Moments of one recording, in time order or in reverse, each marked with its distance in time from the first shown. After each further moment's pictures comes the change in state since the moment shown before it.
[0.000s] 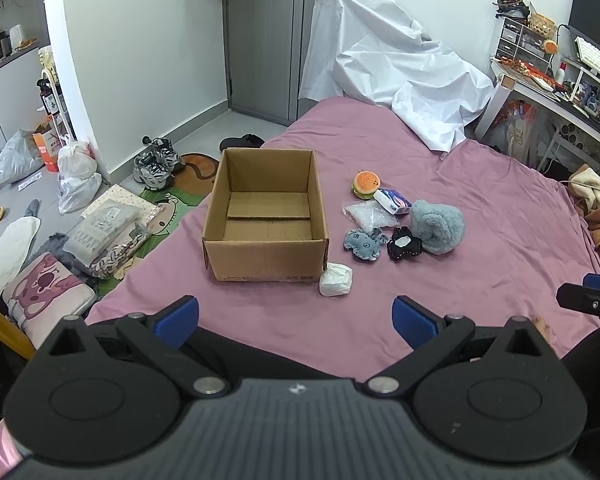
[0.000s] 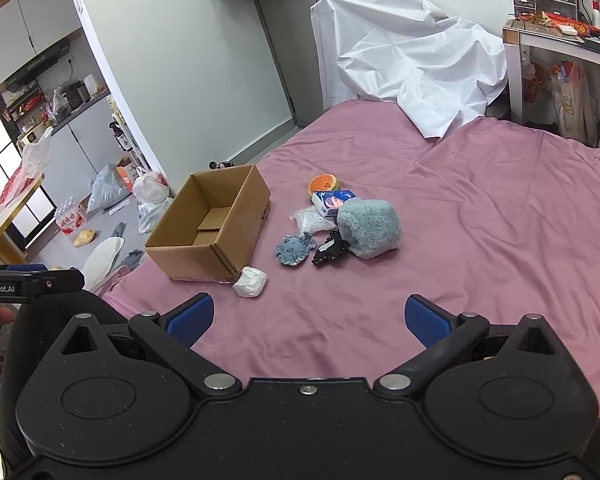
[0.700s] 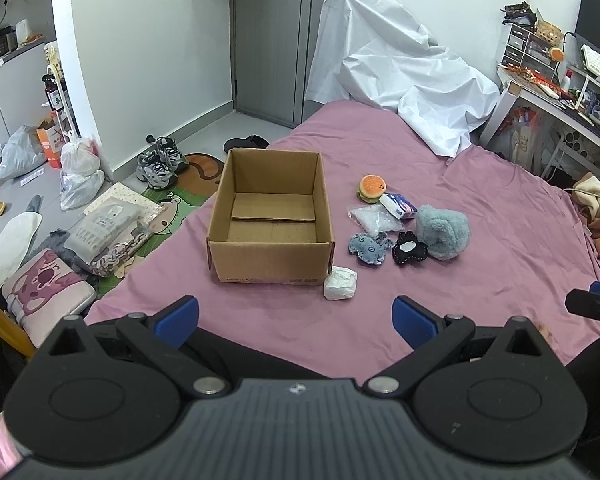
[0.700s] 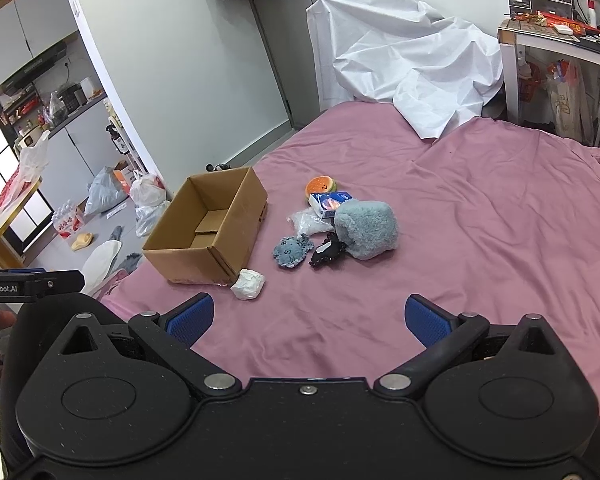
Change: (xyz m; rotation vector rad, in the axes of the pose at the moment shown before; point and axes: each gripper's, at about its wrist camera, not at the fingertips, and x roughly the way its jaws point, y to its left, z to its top) left arm 0.003 0.005 0.002 -0.024 -0.007 0.003; right arm 0.000 -0.001 -0.002 0.010 -0.009 -0.004
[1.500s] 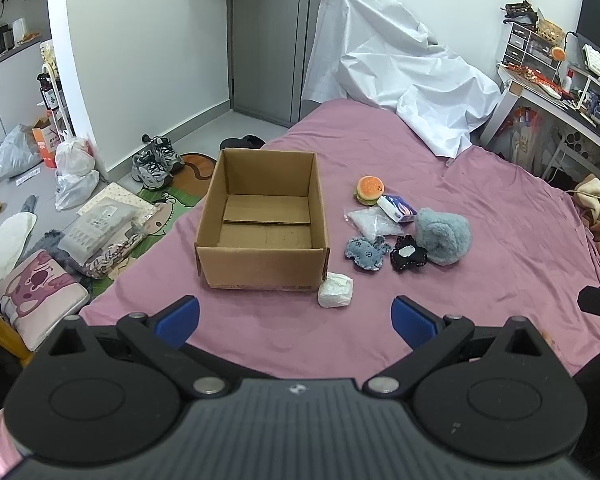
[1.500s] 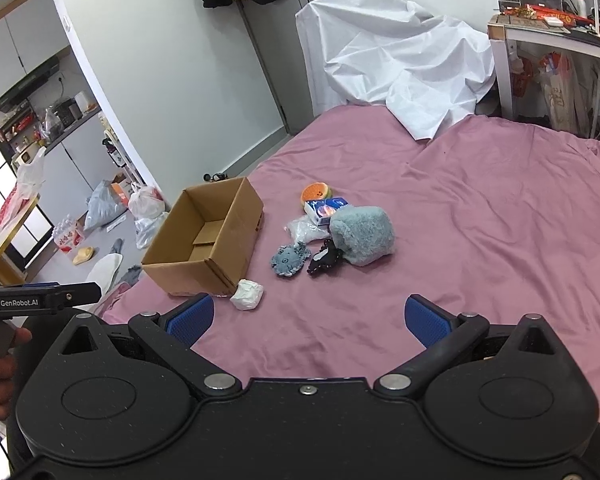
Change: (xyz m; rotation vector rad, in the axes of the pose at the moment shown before) left arm 0.024 -0.007 0.001 -0.007 -0.004 -0.008; right arm 0.003 -0.010 0.008 0.049 -0.012 0.005
